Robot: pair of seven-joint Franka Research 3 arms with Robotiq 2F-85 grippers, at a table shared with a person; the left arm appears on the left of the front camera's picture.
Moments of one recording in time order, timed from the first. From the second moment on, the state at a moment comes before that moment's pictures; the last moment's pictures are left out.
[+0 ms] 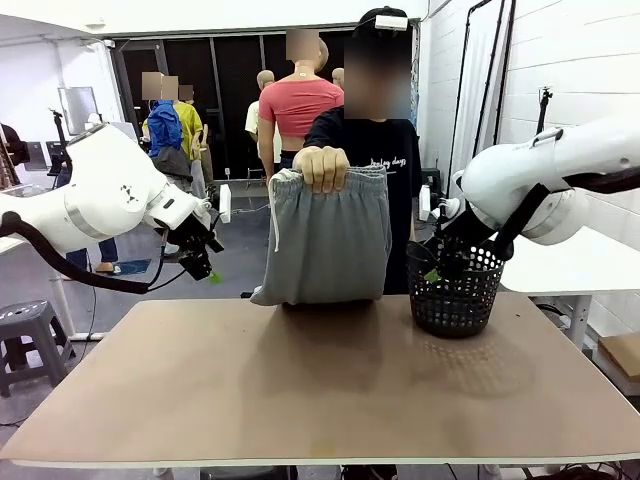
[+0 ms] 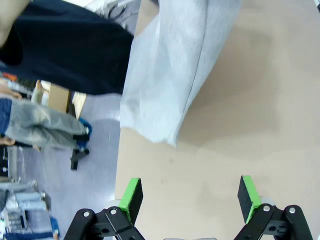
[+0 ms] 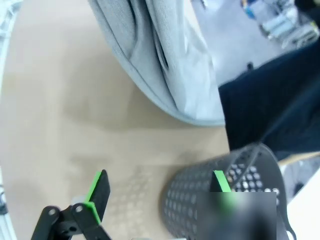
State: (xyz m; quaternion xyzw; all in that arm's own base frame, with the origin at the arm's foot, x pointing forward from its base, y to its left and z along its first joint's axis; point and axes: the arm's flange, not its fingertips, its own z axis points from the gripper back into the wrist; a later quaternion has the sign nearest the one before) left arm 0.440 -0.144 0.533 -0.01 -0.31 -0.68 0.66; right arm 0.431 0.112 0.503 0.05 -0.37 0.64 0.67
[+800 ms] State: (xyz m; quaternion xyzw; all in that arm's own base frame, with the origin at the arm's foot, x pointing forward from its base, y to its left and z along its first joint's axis) left arm 0.441 -0.175 0.531 -0.14 -0.41 -0.67 0.60; right arm 0.431 0.133 0.490 0.18 -0.46 0.62 0.60
